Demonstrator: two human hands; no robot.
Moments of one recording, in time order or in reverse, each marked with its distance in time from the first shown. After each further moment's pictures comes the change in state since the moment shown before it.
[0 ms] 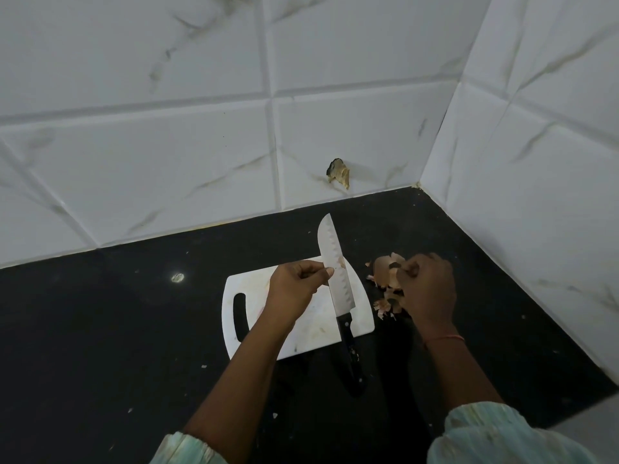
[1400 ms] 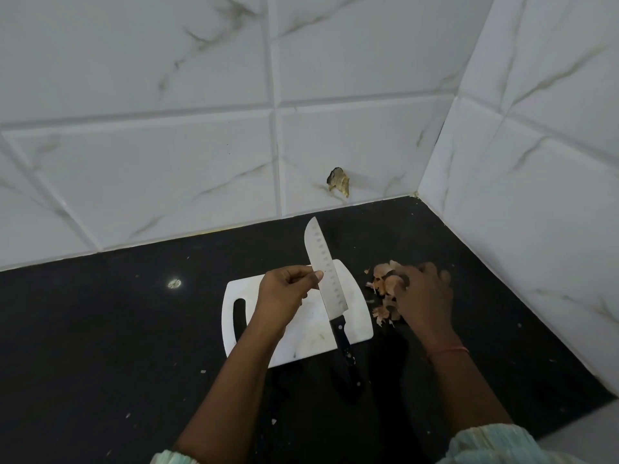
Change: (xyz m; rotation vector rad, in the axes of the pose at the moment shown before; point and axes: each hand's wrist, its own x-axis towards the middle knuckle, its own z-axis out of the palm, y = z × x) left_hand -0.007 0.000 -0.017 -0.090 0.030 0.004; right_hand -0.007 -0.012 -0.015 -0.129 -0.184 0.015
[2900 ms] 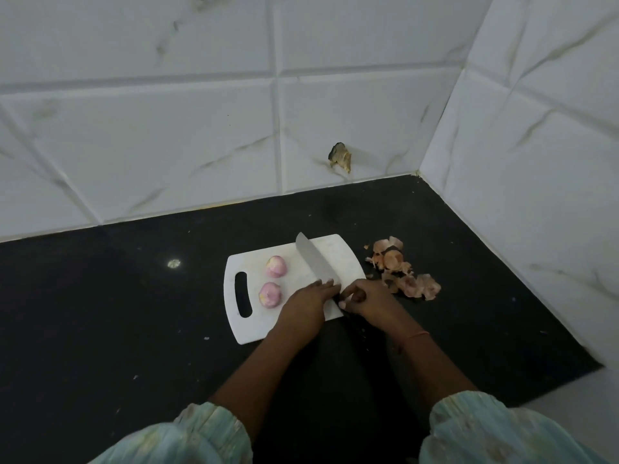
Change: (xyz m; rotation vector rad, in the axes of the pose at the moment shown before) left_hand -0.006 -0.092 0.029 0.864 -0.368 0.363; right_hand -0.041 -0.010 0.054 0.419 -0.613 -0.107
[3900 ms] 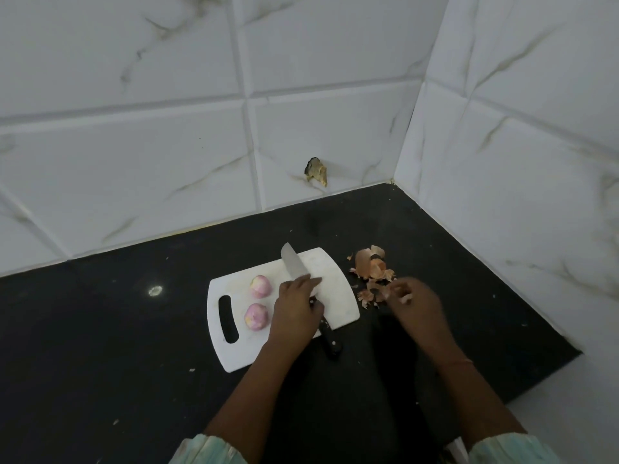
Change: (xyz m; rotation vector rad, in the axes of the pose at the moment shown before) left_hand 0.018 0.010 -0.005 -0.143 0.284 -0.116; right_hand -0.041 0.033 -0.048 0.047 0.499 0.079
